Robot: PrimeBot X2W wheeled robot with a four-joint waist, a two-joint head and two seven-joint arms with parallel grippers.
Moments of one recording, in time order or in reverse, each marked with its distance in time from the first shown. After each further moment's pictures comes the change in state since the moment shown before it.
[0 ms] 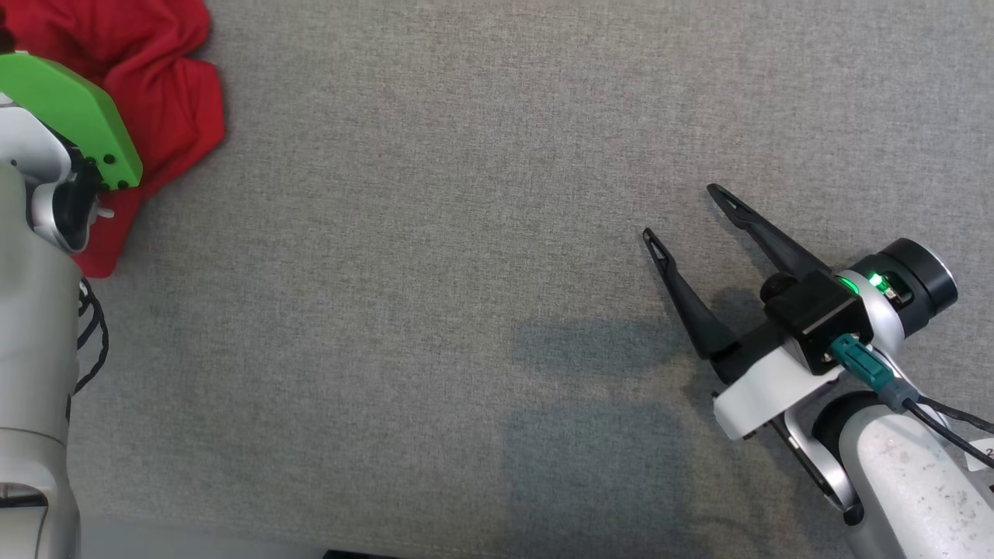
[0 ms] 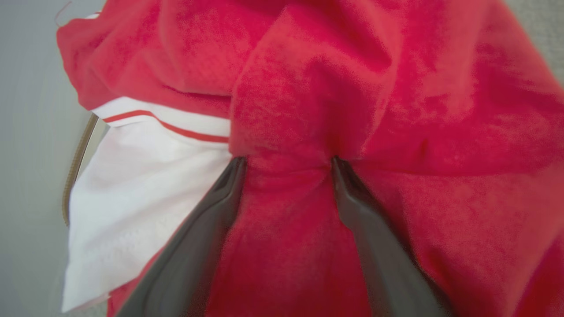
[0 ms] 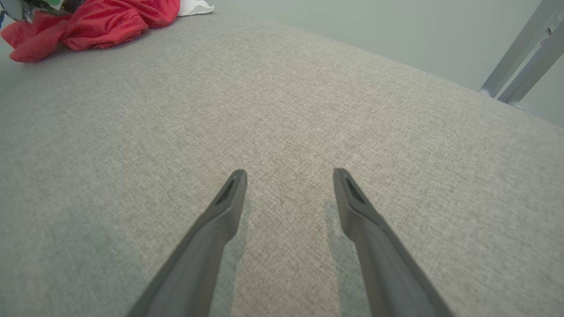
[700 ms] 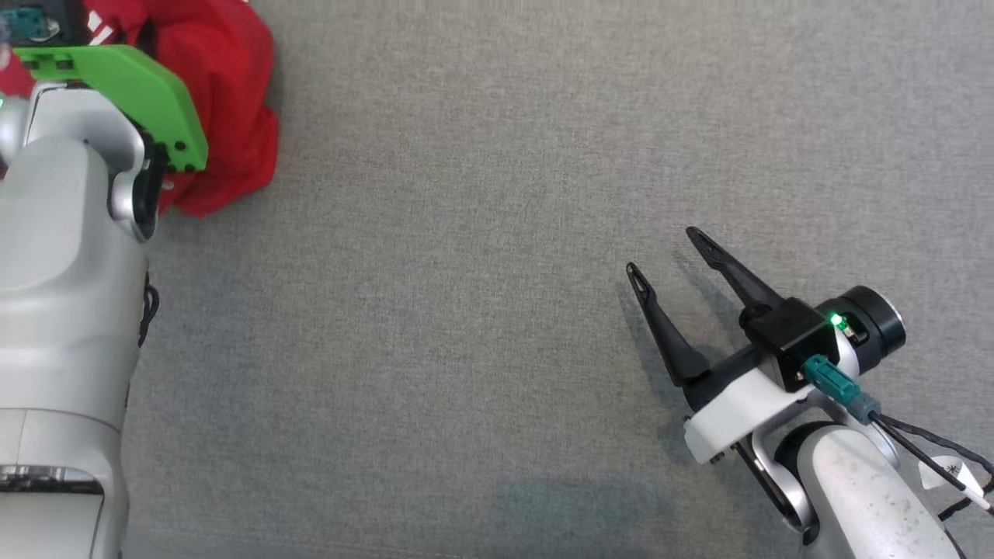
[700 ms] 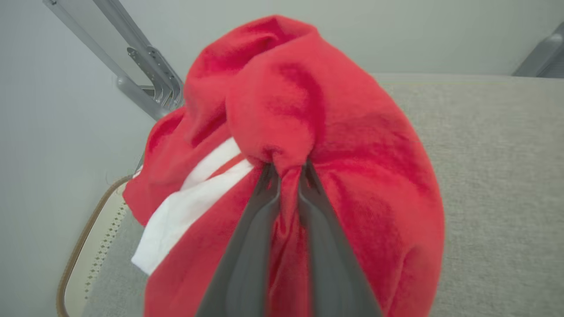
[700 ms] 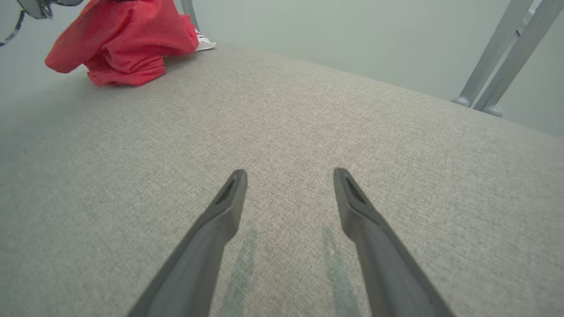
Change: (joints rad) left arm -0.024 -0.071 -0.072 0.010 0.047 0.028 -0.204; right arm 0.041 0.098 -0.016 0.154 0.023 0.000 -0.117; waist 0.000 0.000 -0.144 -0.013
